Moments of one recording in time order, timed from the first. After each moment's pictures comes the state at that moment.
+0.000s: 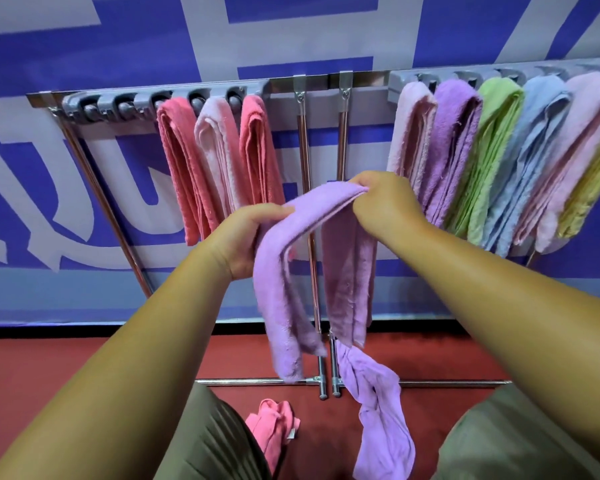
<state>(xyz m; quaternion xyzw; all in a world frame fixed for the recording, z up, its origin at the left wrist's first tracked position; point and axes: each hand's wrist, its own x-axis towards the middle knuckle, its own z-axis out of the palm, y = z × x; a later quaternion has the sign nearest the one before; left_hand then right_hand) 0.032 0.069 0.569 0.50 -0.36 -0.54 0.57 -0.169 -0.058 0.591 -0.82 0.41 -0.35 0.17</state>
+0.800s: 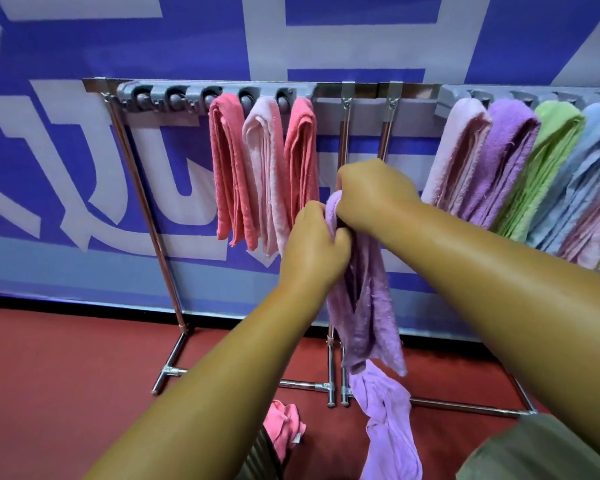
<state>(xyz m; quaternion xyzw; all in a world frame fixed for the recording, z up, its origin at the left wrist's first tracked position) -0.021 0.070 0.547 0.71 -0.46 -0.01 0.53 -0.094 -0.008 0.640 -0.89 0.40 -0.18 -0.08</state>
